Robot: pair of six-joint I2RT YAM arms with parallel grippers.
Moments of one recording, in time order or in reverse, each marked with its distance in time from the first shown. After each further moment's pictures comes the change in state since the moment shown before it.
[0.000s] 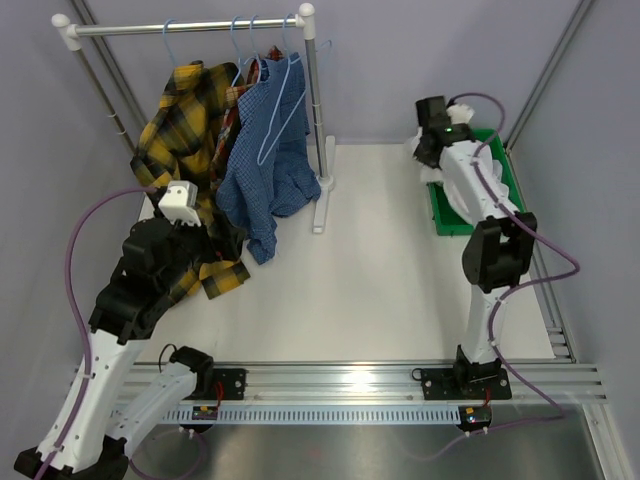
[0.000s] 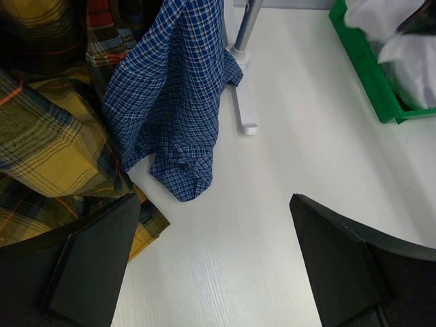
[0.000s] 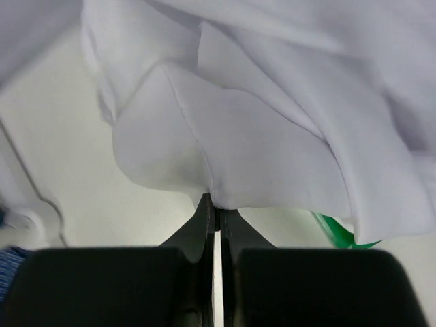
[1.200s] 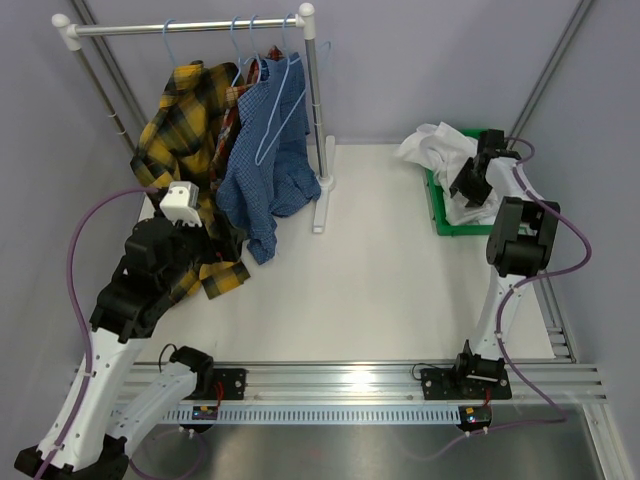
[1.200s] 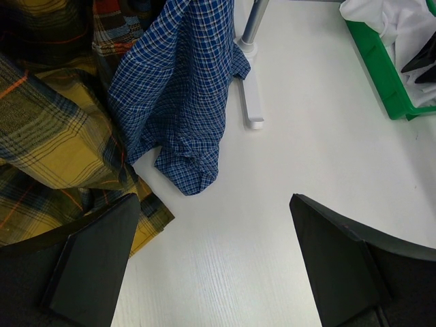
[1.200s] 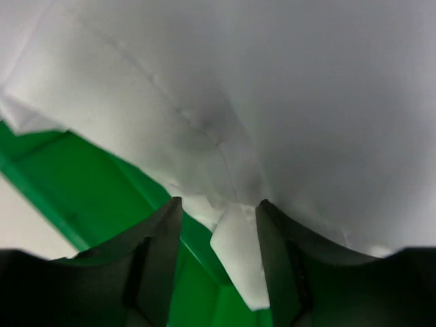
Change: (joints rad) left arm 0.000 0.007 0.000 -0.023 -0.017 0.000; right arm -0.384 0.132 -0.165 0.124 -0.418 -0.241
